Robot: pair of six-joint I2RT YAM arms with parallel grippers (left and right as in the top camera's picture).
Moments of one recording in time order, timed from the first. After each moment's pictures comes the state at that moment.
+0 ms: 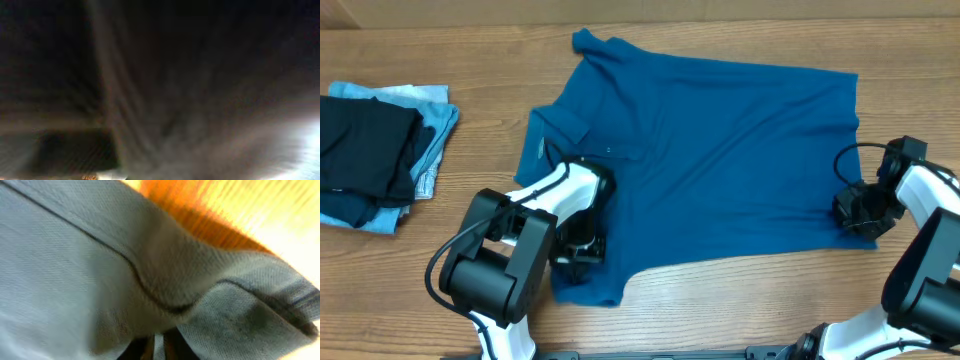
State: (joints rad) left arm -0.42 1.94 1.08 -1.25 0.06 -0.39; right arm -0.44 1.80 1.04 -0.85 -0.05 0.59
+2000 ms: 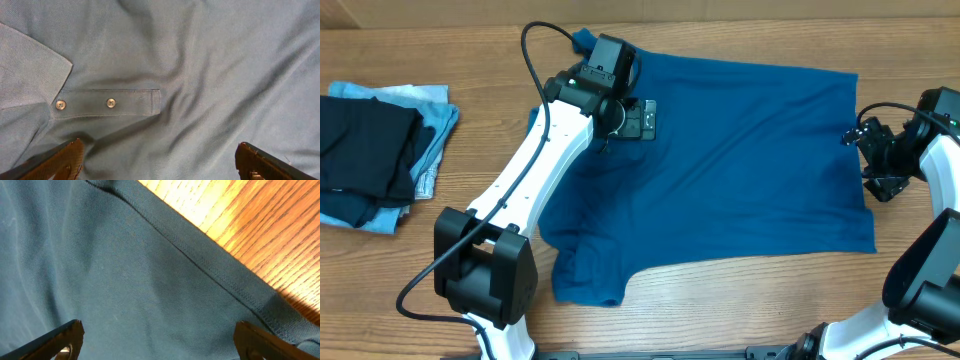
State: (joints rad) left arm -0.40 1.92 1.70 -0.92 0.06 -0.37; right arm -0.44 1.81 1.32 -0.84 -0.23 0.59
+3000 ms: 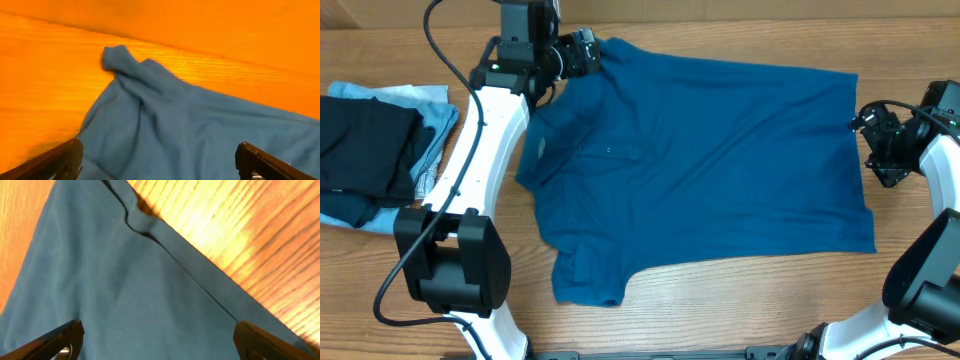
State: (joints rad) left arm -0.14 1.92 1.70 -0.48 0.17 -0.36; right arm -0.44 1.81 1.32 -0.67 -0.23 0.59
